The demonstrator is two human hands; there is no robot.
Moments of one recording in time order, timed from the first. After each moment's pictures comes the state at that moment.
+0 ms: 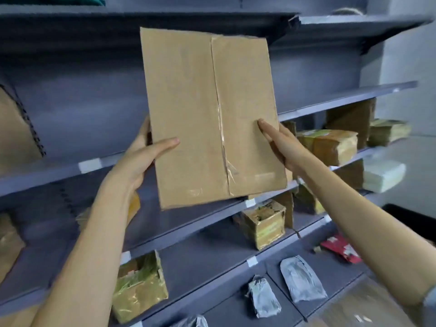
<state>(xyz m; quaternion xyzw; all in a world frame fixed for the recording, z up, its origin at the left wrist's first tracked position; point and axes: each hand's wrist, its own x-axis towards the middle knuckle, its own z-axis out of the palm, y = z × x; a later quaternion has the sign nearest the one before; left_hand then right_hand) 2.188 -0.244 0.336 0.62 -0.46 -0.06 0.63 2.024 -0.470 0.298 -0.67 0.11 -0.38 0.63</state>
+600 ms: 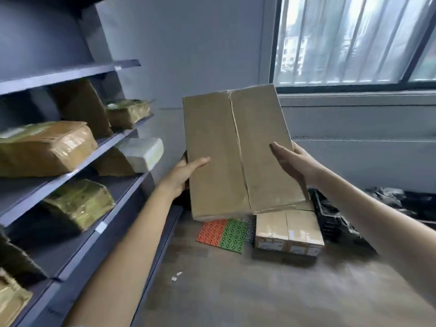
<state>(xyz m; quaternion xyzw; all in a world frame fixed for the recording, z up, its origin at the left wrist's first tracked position) 1.713 -0.744 0.149 0.44 -0.54 -0.60 0.39 1.437 -0.684 0.157 -0.51 0.55 -0.52 0.41</state>
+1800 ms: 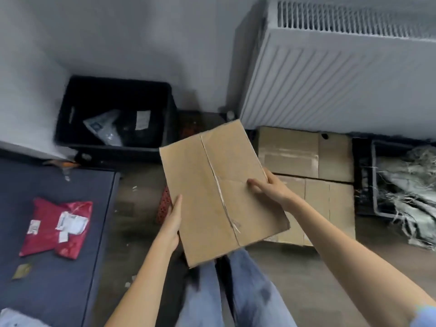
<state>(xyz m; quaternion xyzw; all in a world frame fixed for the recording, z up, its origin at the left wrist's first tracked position) 1.478 -1.379 -0.384 0.71 -0.17 -0.67 0.15 1.229 -1.372 -0.338 -0.32 0.72 -0.19 0.58</state>
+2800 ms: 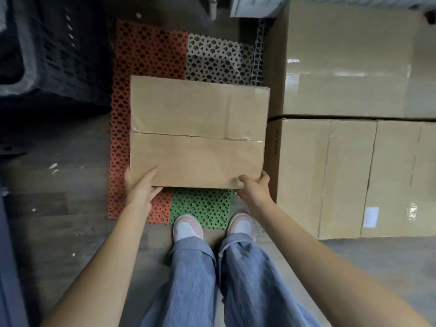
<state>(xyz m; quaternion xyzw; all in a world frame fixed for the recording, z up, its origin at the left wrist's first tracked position) 1.471 -1.454 -0.781 0.79 -0.11 -0.57 0.19 1.268 -1.360 -0.761 0.17 0.77 -0.30 0.53</state>
